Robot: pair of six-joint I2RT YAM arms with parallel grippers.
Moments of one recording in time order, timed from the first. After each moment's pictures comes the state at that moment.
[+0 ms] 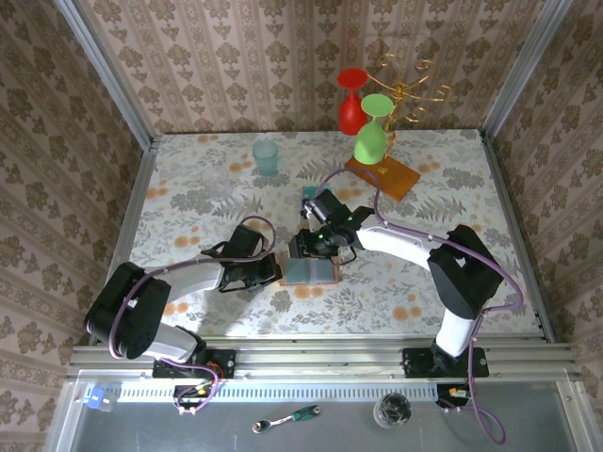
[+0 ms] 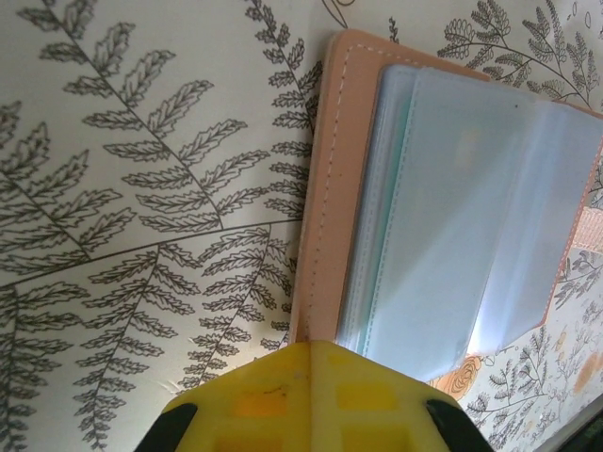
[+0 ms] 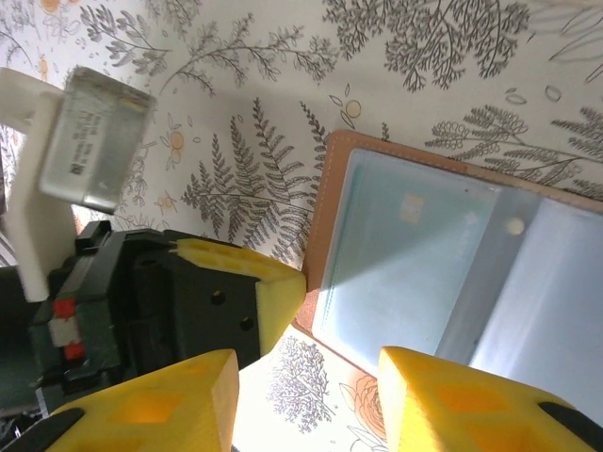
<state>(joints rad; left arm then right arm) -0.59 1.42 0.55 -0.16 0.39 -0.84 0.72 1.78 1.20 -0.43 -0.40 0.68</state>
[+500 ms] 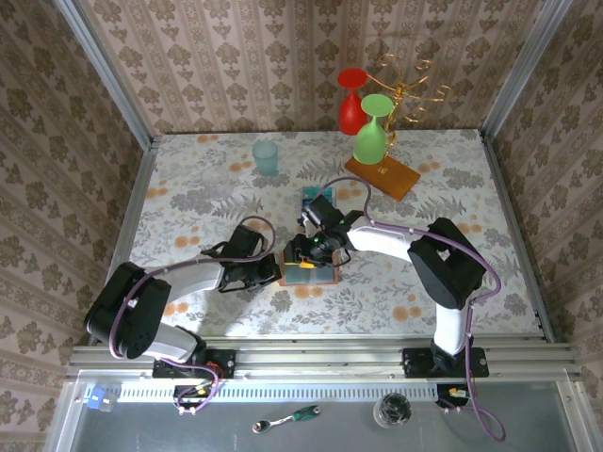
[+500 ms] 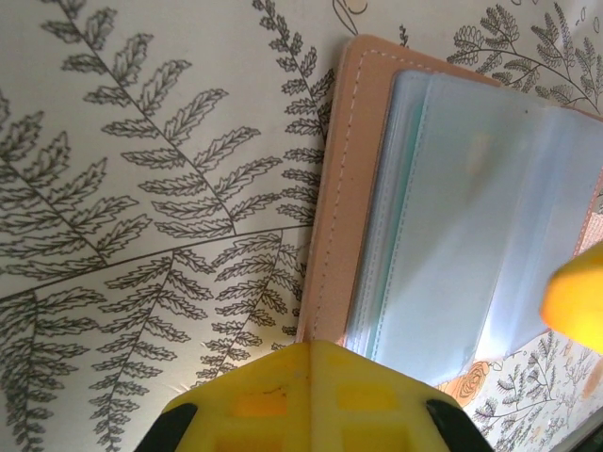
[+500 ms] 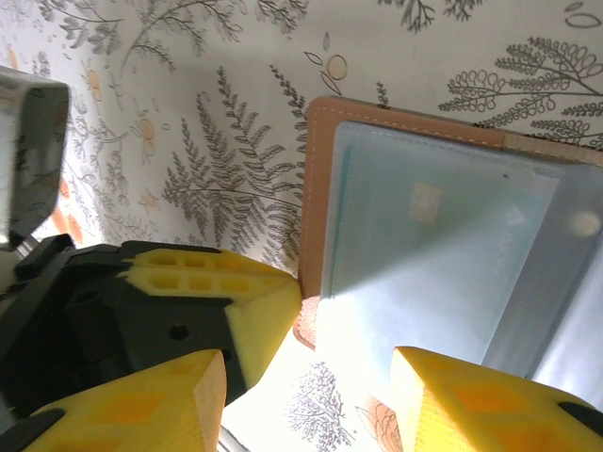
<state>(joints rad) -0.59 1.43 0.55 -0.16 0.38 -0.84 0.72 1.88 1.20 -0.37 -0.48 0.77</state>
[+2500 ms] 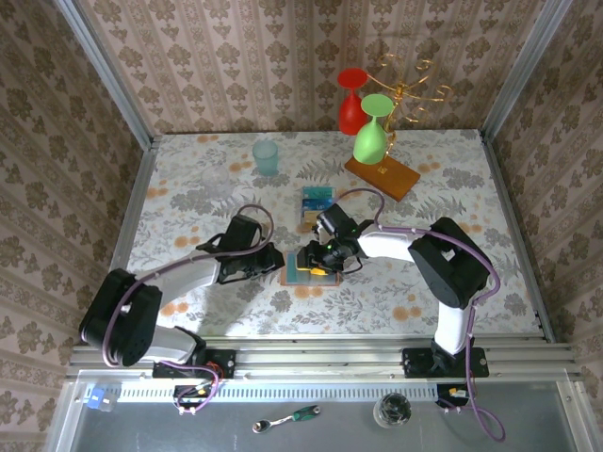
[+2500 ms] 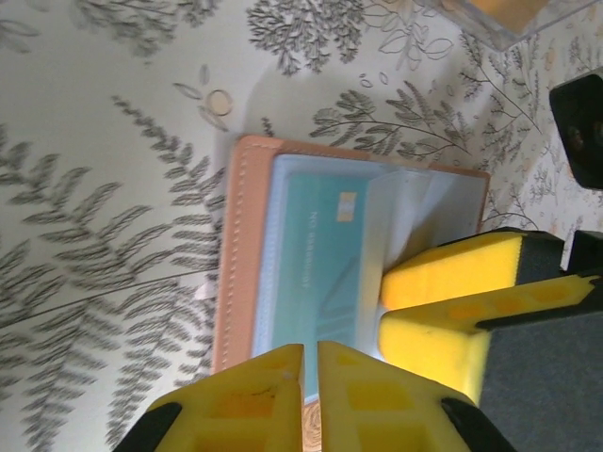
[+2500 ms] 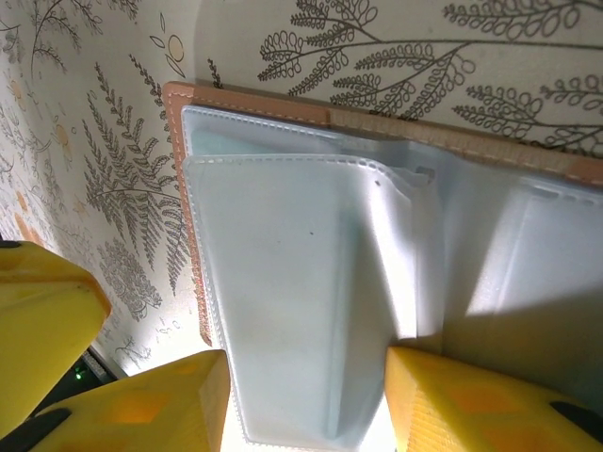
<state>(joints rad) -0.57 1.39 0.62 -0.18 0.41 -0.83 0.66 1.86 1.03 -0.24 -0.51 0.79</state>
